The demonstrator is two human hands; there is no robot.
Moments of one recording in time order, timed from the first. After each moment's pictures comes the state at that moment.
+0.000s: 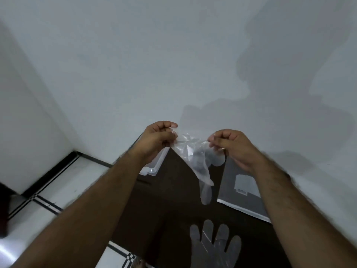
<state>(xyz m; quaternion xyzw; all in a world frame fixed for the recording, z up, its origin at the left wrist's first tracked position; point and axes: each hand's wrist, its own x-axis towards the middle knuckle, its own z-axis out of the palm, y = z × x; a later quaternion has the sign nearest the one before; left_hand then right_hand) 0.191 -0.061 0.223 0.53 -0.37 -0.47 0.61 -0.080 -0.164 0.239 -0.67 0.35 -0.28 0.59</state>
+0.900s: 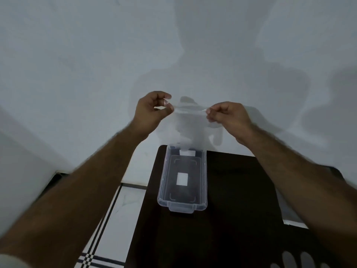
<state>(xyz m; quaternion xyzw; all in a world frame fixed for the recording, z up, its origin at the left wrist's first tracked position) 0.499 -0.232 0.216 0.56 -0.54 -0.30 0.56 0.221 -0.298 0.214 -0.65 0.44 -0.39 0.48</state>
